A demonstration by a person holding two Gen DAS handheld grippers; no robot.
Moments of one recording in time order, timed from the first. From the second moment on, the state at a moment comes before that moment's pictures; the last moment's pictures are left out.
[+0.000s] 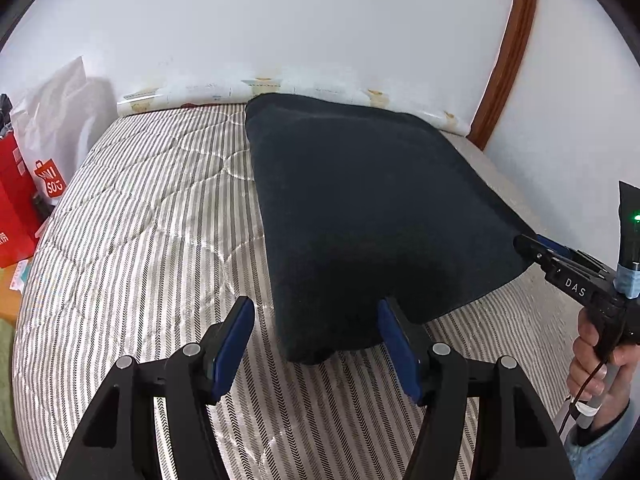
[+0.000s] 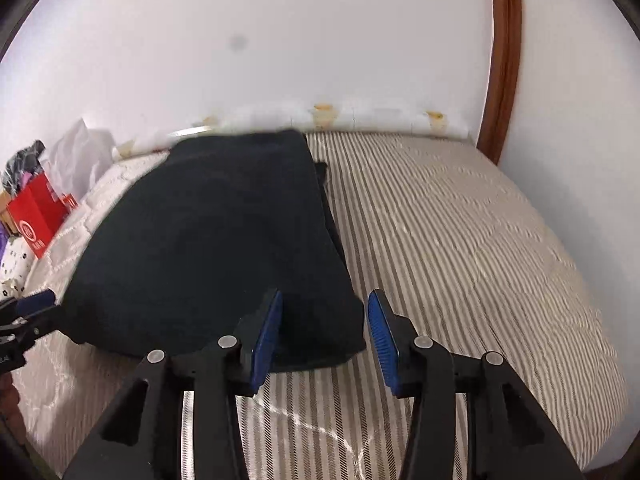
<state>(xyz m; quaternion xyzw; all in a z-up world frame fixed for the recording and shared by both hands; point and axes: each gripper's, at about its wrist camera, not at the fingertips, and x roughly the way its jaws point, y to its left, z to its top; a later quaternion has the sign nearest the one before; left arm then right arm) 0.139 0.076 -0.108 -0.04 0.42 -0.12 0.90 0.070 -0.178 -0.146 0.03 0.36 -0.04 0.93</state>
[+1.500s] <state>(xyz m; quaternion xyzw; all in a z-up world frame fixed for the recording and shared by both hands) -0.017 0.049 0.013 0.01 0.30 -0.07 0.95 -0.086 -0.155 -0.055 0.00 0.32 -0.12 0.94</state>
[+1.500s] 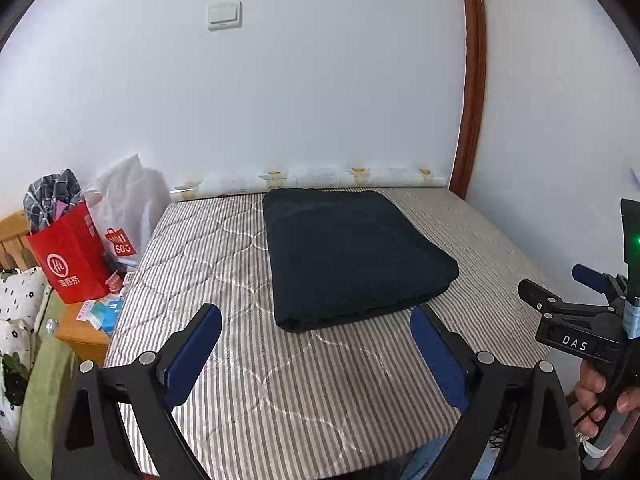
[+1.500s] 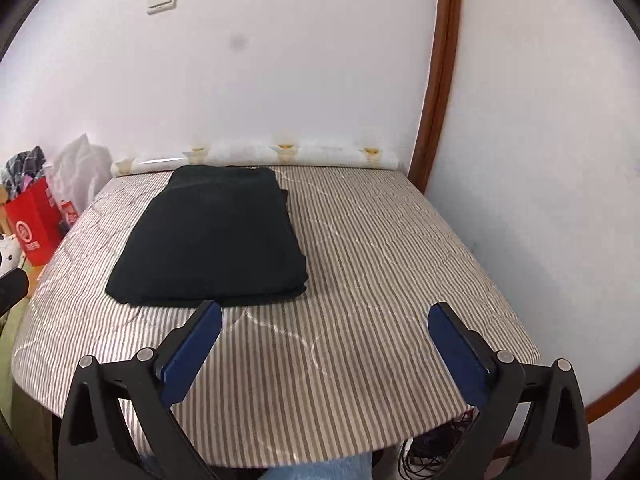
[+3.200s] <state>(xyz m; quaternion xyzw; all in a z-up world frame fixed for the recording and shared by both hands) -0.040 0.055 0.012 -0.02 0.30 -0.06 0.95 -0.125 -0.140 -0.037 -0.02 0.32 -0.13 0.94</state>
